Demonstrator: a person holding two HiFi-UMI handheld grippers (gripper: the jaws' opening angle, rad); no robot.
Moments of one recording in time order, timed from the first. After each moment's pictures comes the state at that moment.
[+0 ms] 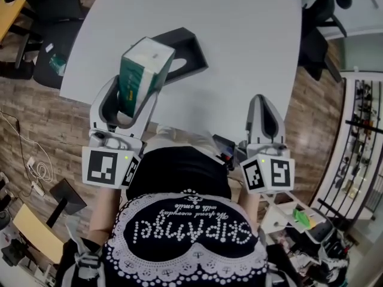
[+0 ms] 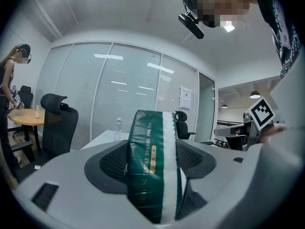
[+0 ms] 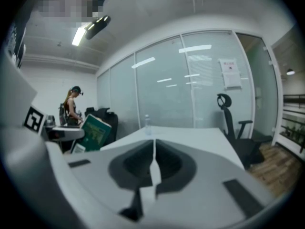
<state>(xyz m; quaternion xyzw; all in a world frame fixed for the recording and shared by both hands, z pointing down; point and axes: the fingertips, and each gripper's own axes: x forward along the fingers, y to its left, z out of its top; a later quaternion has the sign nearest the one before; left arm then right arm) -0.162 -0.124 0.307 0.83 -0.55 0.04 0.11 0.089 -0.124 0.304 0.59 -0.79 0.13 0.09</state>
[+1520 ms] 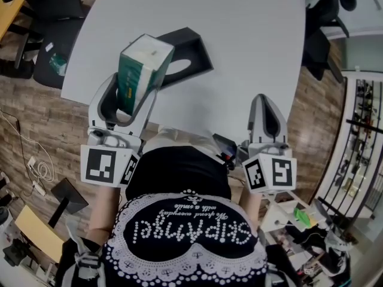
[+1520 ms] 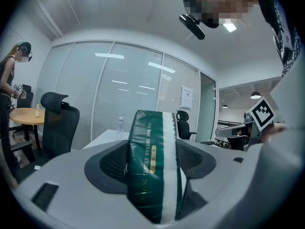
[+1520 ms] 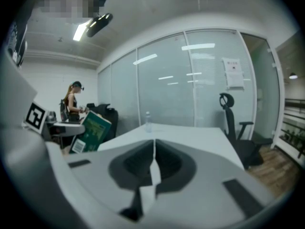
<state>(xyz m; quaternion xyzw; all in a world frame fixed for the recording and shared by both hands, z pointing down) -0.172 -0.137 0.307 0.83 -0.55 0.04 0.11 0.084 -0.133 0.306 0.58 -0.79 0.13 0.11</state>
